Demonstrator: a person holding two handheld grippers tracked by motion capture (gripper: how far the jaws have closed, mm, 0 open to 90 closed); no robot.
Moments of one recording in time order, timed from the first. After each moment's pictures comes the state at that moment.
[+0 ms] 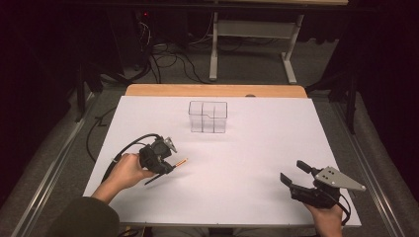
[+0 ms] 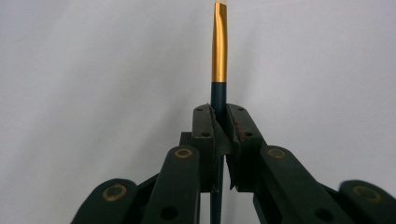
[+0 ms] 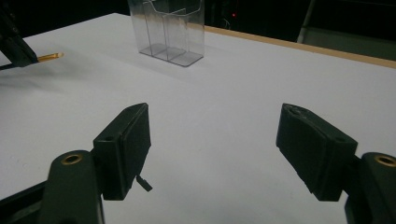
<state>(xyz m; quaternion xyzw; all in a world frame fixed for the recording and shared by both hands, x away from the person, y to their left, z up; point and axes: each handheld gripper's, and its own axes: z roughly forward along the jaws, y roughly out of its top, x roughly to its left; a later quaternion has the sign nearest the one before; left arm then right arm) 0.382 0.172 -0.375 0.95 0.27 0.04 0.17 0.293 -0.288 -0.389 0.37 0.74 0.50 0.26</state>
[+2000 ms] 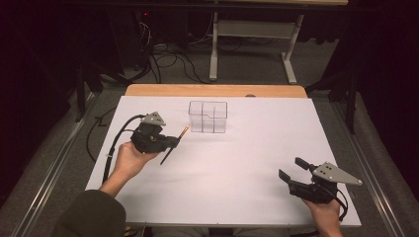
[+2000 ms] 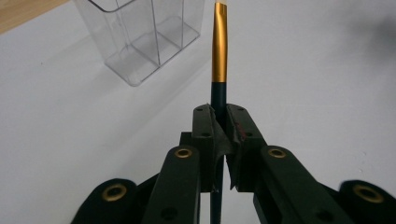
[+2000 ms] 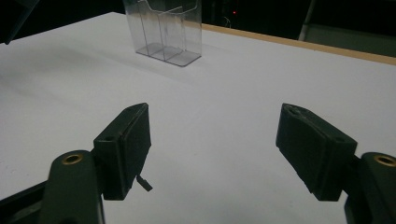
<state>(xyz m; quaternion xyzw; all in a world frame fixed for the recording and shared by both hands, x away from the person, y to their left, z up) 0.395 0.192 -0.331 0.86 0.33 0.09 0.39 0.305 -0.287 -0.391 0.38 0.74 0.50 0.25</state>
